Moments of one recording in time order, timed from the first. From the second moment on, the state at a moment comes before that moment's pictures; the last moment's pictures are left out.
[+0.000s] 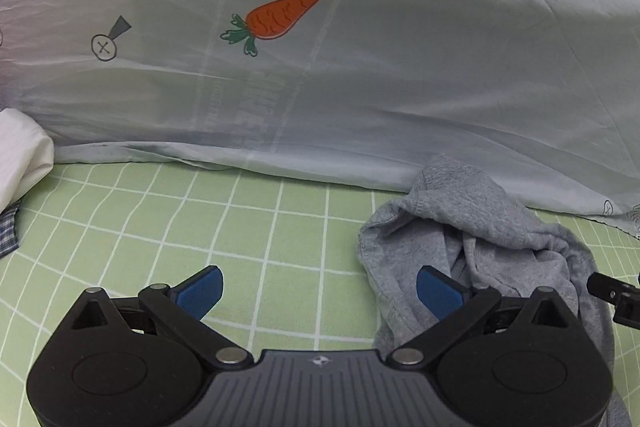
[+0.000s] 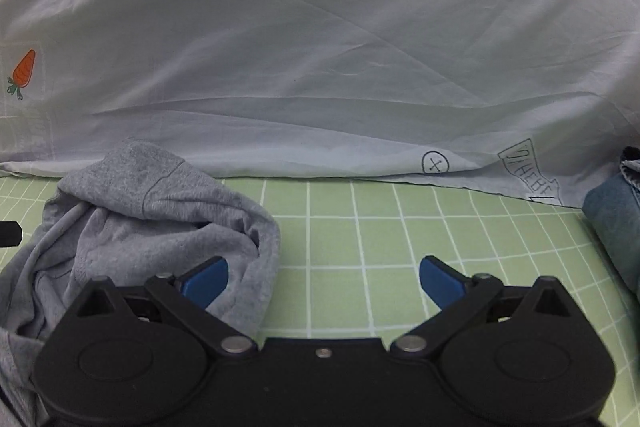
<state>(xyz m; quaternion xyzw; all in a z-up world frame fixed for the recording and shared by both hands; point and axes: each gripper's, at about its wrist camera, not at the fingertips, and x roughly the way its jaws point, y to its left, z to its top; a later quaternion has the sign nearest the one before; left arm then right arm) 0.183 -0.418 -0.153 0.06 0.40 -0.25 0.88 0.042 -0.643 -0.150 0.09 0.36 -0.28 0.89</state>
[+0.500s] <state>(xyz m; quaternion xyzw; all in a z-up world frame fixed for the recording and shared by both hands) 0.183 -0.438 -0.158 0.20 0.32 -0.15 0.91 0.008 -0.663 -0.122 0.07 0.32 -0.35 0.88</state>
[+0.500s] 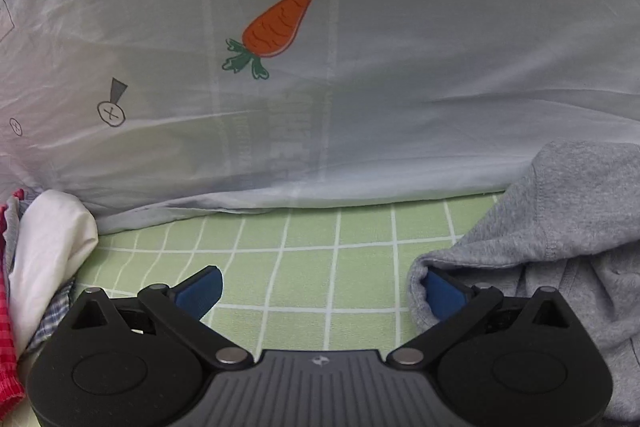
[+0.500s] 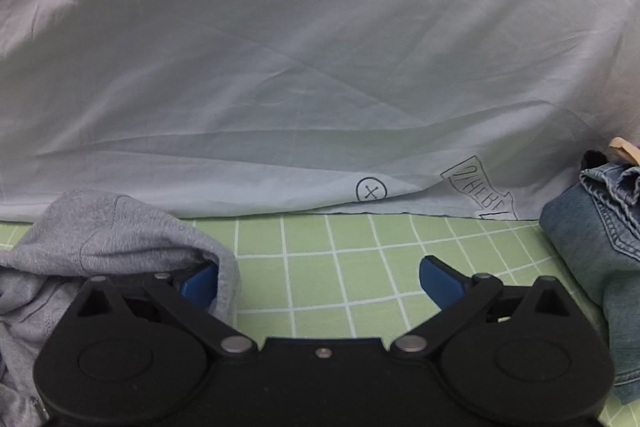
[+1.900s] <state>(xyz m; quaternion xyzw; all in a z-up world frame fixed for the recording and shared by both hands) -0.032 -0.246 -0.141 0.10 0.42 -0.23 0.87 -0.224 -0.498 -0.134 0.09 0.35 -0.36 0.86</state>
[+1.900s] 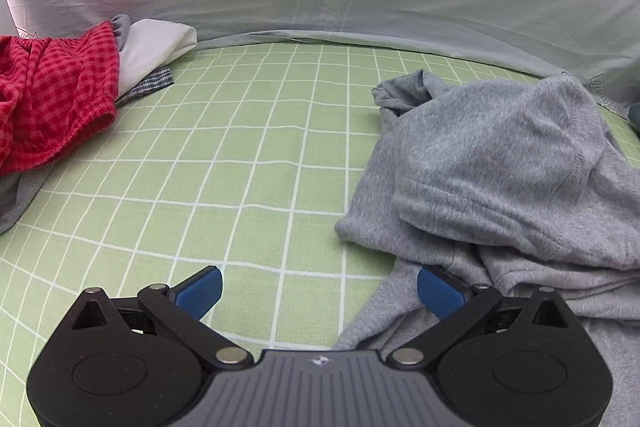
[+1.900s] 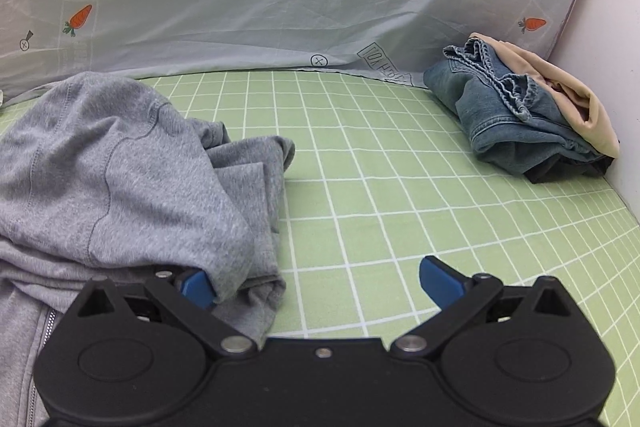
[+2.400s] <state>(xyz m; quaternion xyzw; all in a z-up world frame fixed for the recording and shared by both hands) -0.085 -0.182 -0.146 0.11 0.43 -0.25 0.86 -0.282 -0.437 -0.152 0.15 0.37 -0.32 0.86</state>
